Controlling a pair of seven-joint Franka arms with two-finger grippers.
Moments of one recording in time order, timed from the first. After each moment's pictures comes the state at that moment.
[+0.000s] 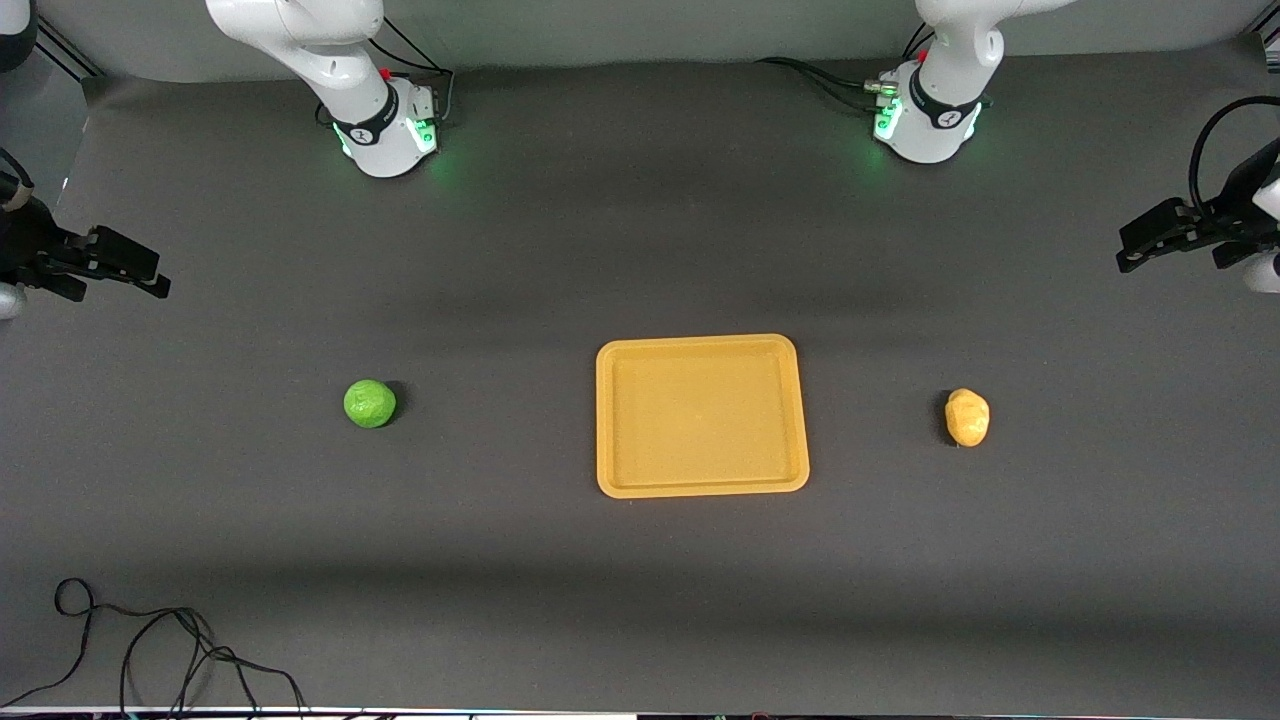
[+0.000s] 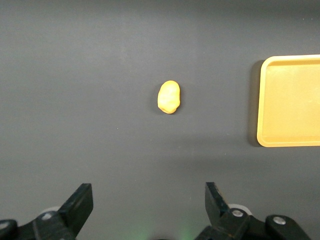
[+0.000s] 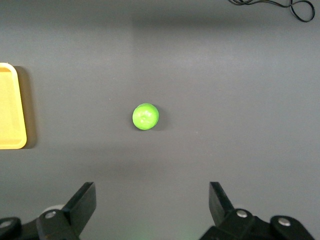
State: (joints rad) left arm 0.18 -0.05 -0.18 -1.62 0.01 1.54 -0.02; right arm -0.04 -0.02 0.01 -1.58 0.02 1.55 -0.02
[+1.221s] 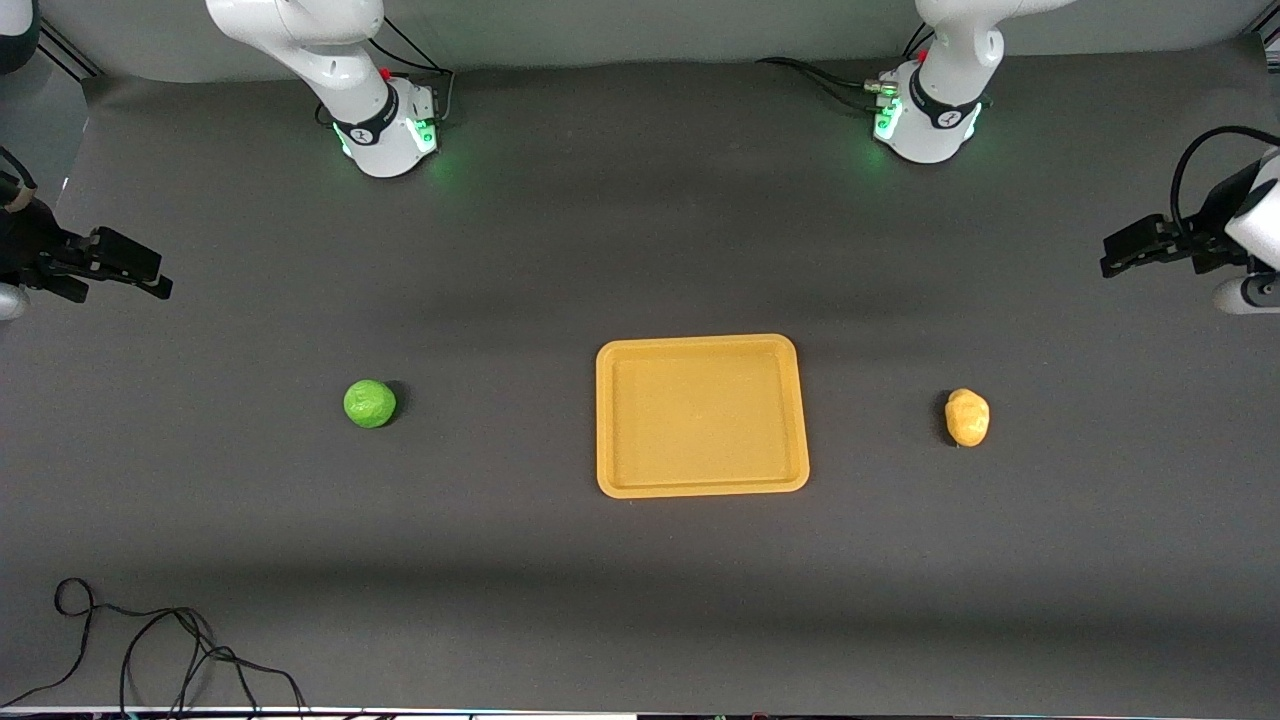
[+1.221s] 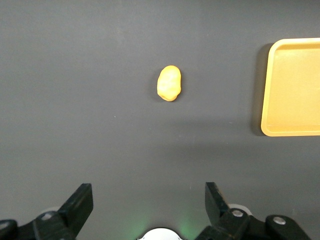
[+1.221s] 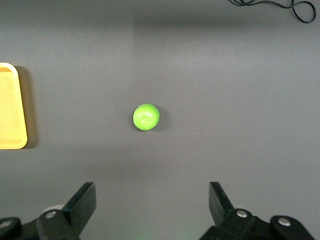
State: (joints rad) left arm 0.18 0.00 -0.18 -1.63 0.01 1.50 -0.02; right arm -0.04 -0.02 0.01 -1.58 0.02 1.55 -0.02
